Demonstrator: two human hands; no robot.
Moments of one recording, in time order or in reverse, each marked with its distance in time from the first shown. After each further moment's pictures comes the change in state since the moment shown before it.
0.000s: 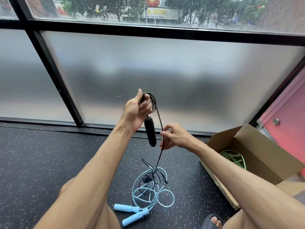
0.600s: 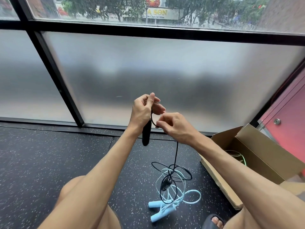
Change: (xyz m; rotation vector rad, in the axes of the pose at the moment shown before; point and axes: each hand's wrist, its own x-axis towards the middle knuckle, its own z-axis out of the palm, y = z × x) left_hand 0.001 -0.020 0.007 0.580 0.100 0.301; right_hand -0.016 -0.041 -0.002 -0.325 0.207 -0.432
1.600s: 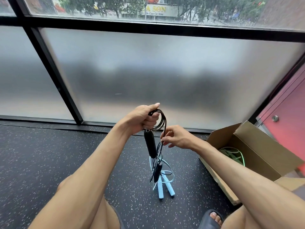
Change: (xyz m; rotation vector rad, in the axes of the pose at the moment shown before) left_hand -0.010 0.006 -0.015 -0.111 -0.472 -0.548; right_hand -0.009 0.058 0.018 0.067 -0.261 0.343
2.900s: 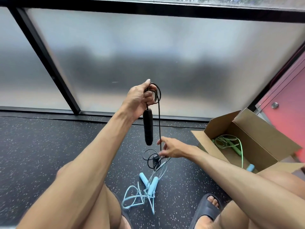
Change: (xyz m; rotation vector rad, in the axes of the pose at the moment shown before) left_hand 0.012 0.001 0.006 -0.349 0.304 0.237; right_hand 0.002 0.069 0.062 -0.312 -0.244 0.098
